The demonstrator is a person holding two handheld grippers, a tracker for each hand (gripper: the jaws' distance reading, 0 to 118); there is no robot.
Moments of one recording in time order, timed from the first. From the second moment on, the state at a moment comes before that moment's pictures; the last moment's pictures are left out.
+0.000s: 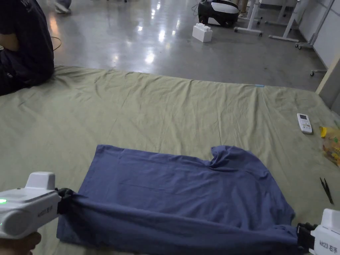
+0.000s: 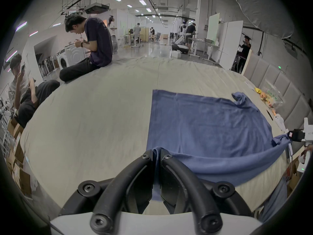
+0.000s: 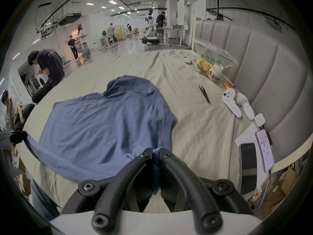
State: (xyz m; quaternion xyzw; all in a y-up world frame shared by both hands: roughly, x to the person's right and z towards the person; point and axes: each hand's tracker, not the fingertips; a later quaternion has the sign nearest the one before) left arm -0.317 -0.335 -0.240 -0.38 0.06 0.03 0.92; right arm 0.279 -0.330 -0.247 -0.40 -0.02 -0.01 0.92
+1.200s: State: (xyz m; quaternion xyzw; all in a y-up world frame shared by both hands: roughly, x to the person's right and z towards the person) left arm -0.215 -0.278 -0.225 -0.14 0.08 0.01 0.99; right arm 0.169 -0.284 -0.244 -0.06 0.01 0.04 1.00
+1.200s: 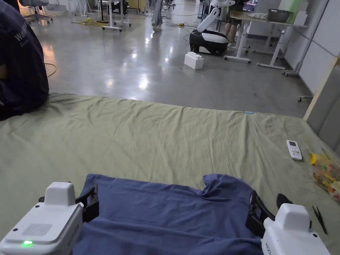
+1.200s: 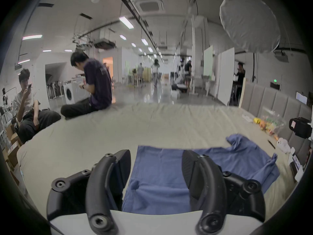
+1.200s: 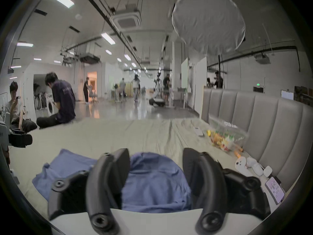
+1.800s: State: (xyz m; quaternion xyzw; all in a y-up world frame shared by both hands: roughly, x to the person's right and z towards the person) left arm -0.246 -0.285 -0.197 -0.13 0.09 -0.03 0.99; right arm 0.134 -0.269 -0.214 0.00 0.01 0.06 1.00
